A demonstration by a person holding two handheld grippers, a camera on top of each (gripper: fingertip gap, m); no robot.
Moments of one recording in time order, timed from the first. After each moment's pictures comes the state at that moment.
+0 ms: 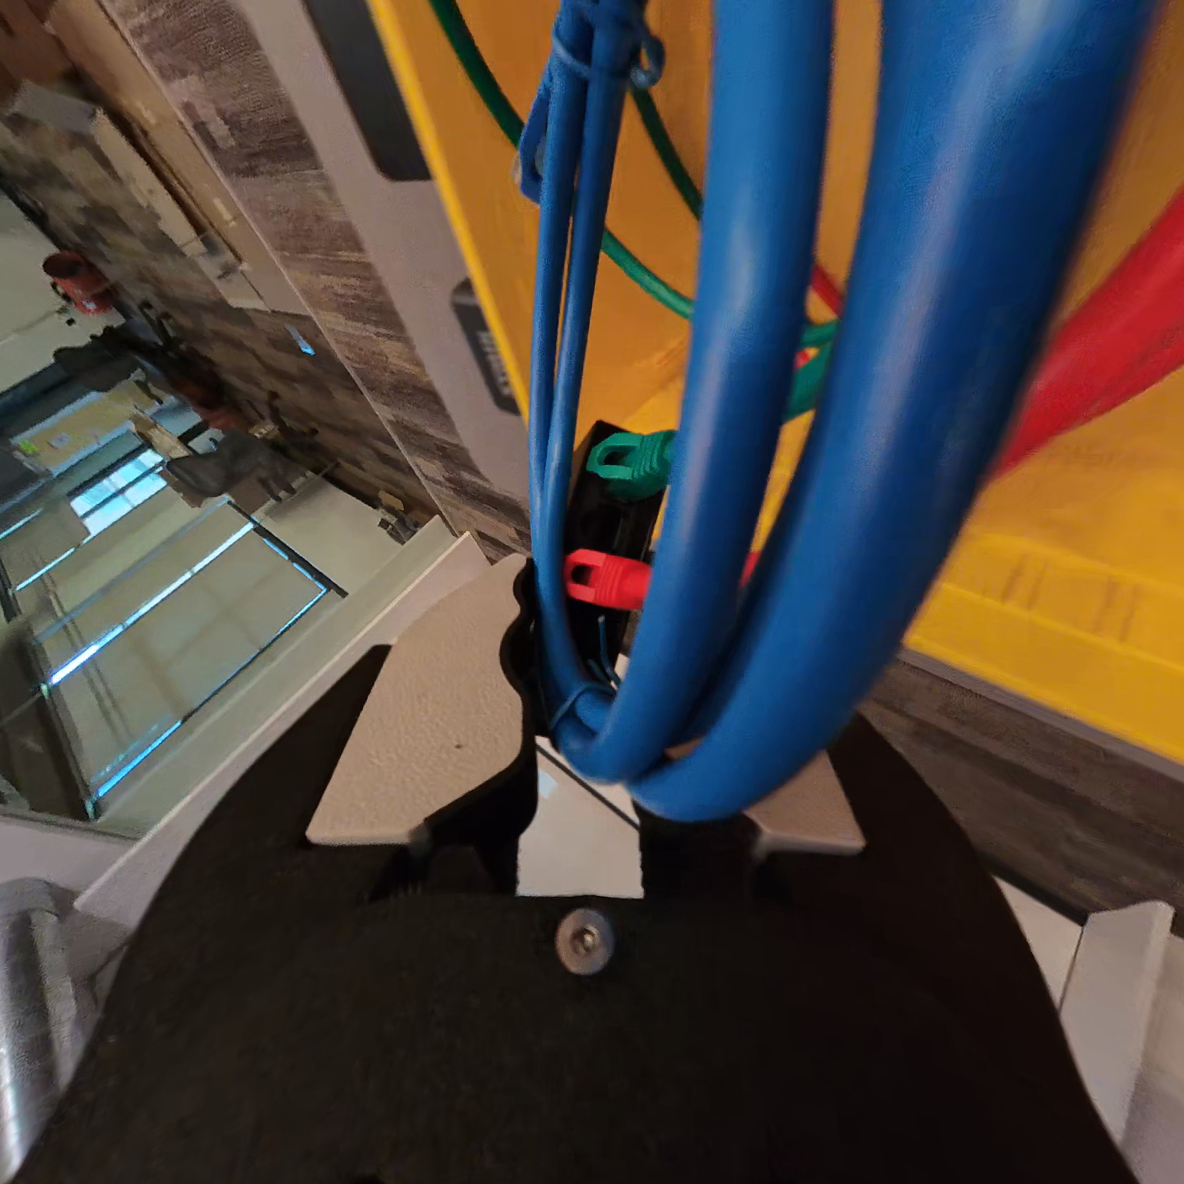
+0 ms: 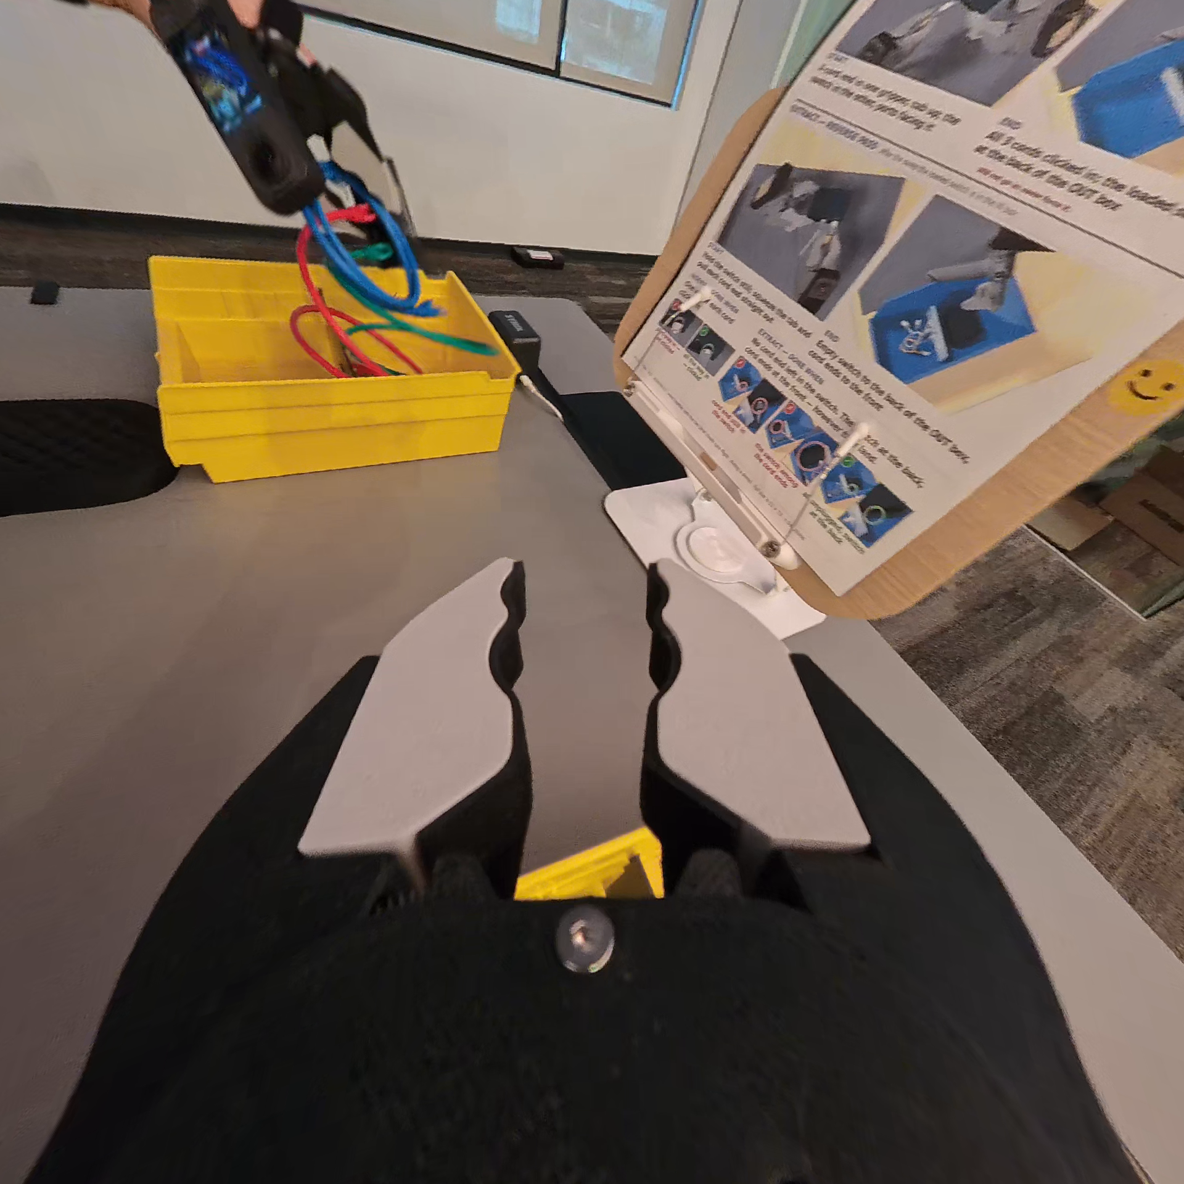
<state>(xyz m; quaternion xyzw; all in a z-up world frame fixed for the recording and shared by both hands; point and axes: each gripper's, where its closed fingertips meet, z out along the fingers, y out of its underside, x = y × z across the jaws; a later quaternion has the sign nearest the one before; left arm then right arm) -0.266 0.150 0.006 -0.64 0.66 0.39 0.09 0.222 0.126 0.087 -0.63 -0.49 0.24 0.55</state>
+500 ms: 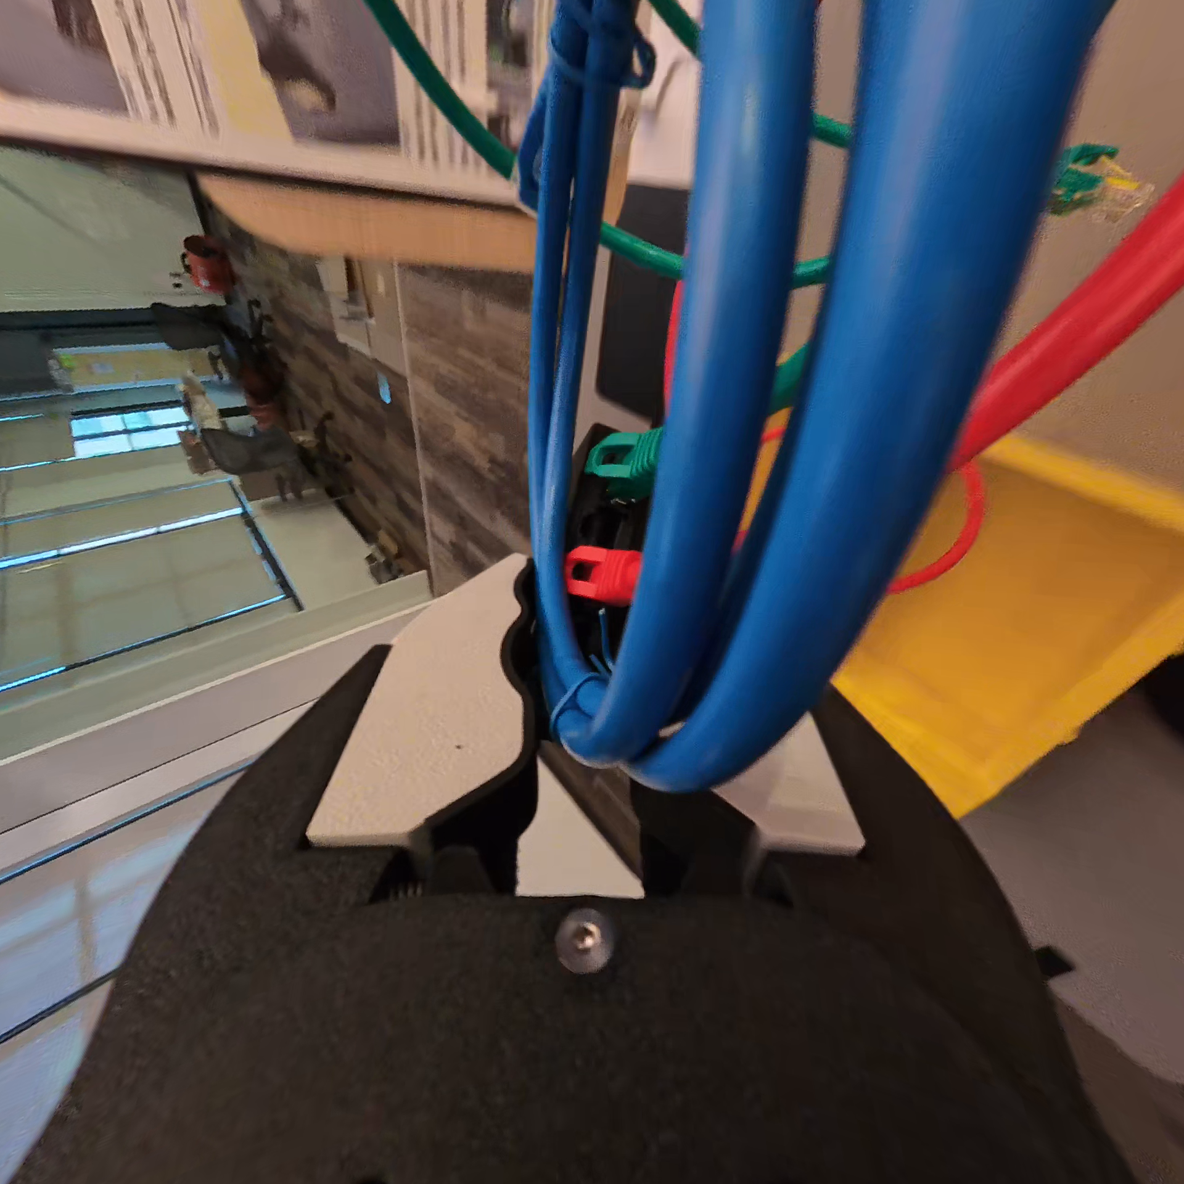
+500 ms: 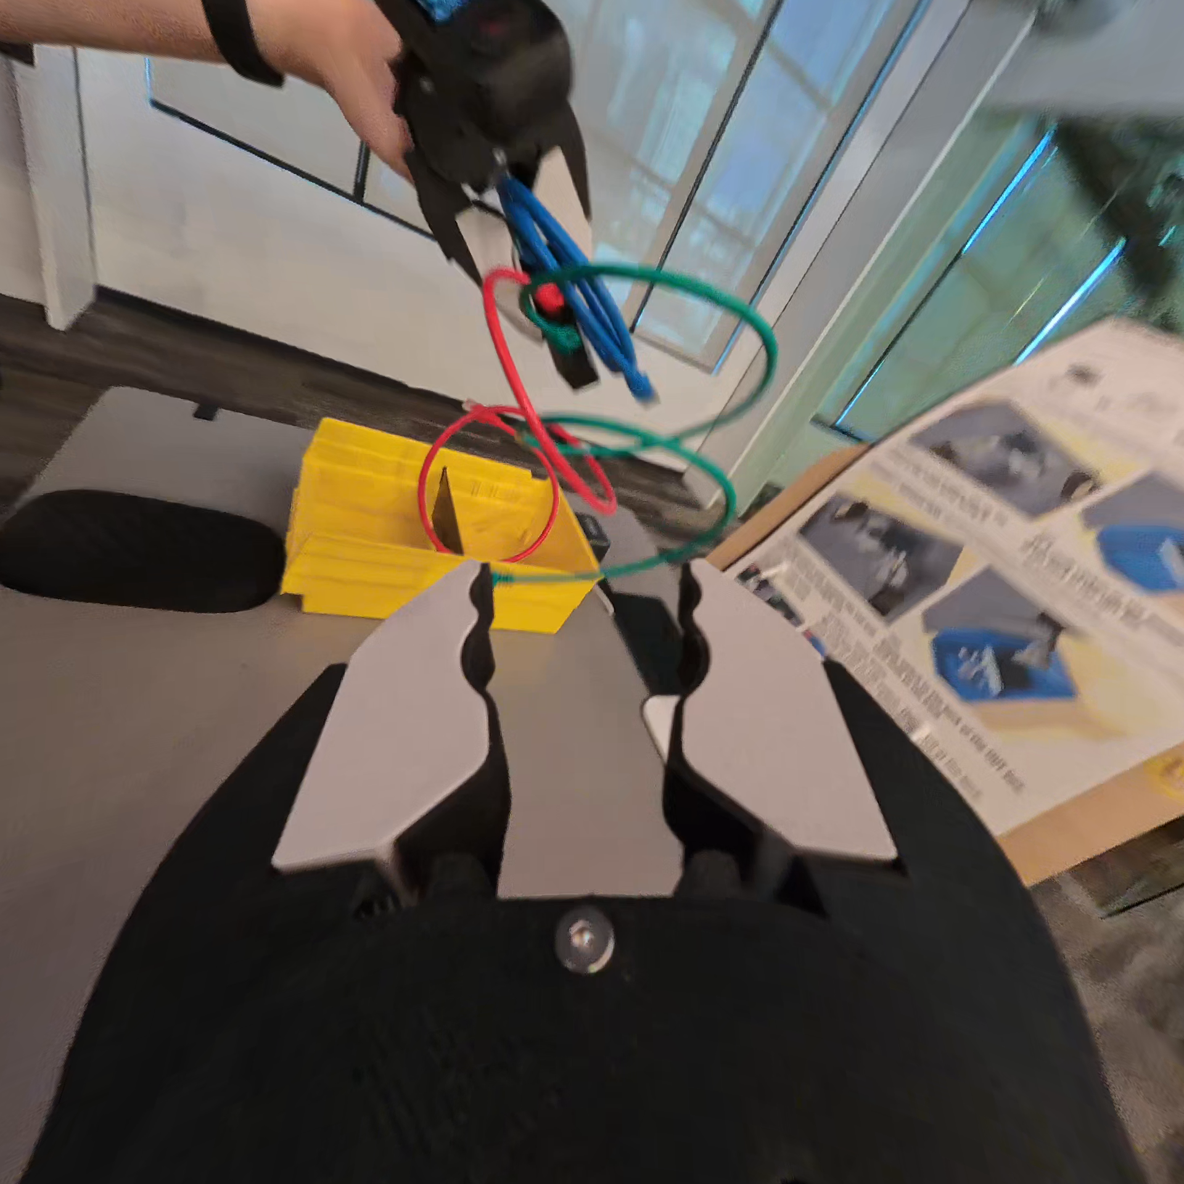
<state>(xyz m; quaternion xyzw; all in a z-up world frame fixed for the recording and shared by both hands) -0.119 0.100 0.155 -0.71 0.57 0.32 0.27 0.148 0.044 0.146 -0.47 -0.54 0.27 0.64</state>
